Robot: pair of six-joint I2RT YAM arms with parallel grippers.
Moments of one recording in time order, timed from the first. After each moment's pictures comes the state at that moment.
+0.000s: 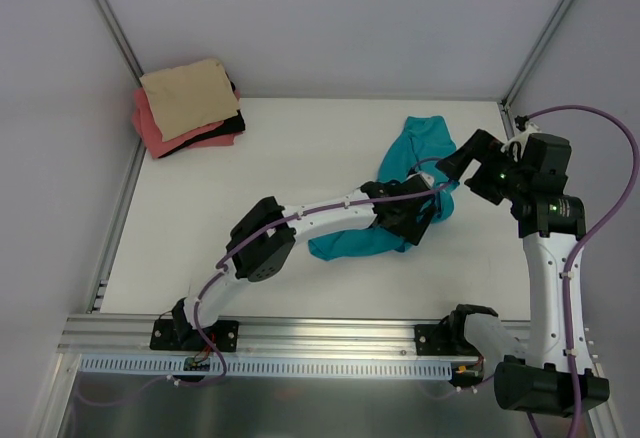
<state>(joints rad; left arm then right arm) -1.10 2.28 1.95 -0.64 -0.16 -0.47 -0.09 0.97 1.21 -0.83 -0.37 0.47</state>
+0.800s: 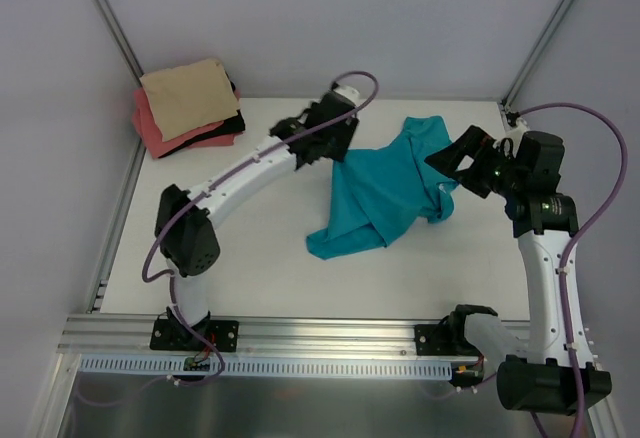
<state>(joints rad) -0.86 1.94 1.83 -0.69 -0.39 -0.16 -0.03 0.98 1.18 -0.68 -0.52 0.54</state>
